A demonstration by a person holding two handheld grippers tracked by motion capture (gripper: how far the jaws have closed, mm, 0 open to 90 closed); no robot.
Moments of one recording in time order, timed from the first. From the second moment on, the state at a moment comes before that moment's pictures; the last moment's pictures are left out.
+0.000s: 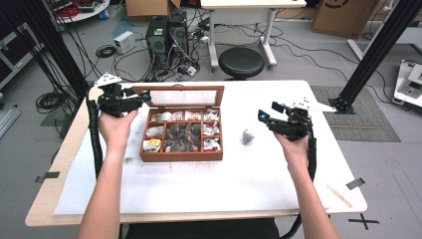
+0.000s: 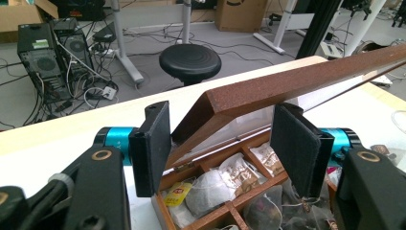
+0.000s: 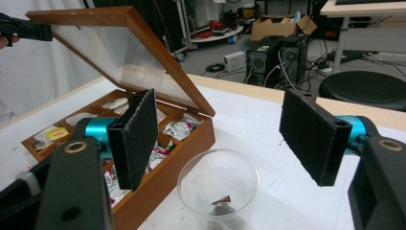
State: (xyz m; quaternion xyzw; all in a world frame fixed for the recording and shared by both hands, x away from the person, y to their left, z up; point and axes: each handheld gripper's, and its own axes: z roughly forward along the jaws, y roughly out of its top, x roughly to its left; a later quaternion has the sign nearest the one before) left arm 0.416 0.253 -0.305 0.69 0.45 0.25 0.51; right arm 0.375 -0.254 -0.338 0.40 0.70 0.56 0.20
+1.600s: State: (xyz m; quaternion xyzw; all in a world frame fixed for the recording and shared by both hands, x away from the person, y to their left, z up) left arm 0.394 0.247 -0.313 0.70 0.47 0.24 0.49; right arm 0.370 -0.259 -0.337 0.40 0.69 0.56 0.21
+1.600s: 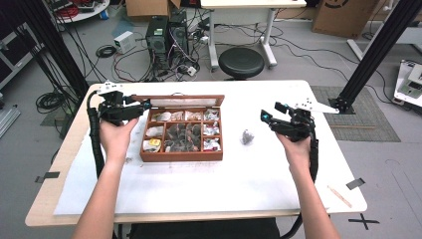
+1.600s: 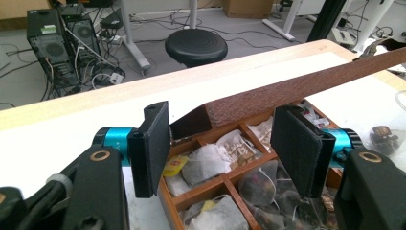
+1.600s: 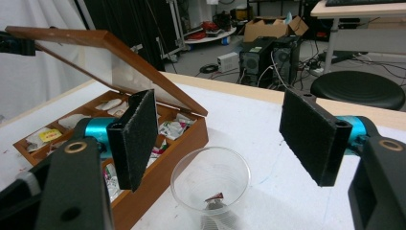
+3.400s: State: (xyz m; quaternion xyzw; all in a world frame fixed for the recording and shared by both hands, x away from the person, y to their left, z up) left arm 0.347 0.256 -0.365 0.70 0.49 0.18 0.49; right arm 0.368 -0.258 -0.339 0.41 0.69 0.55 0.23
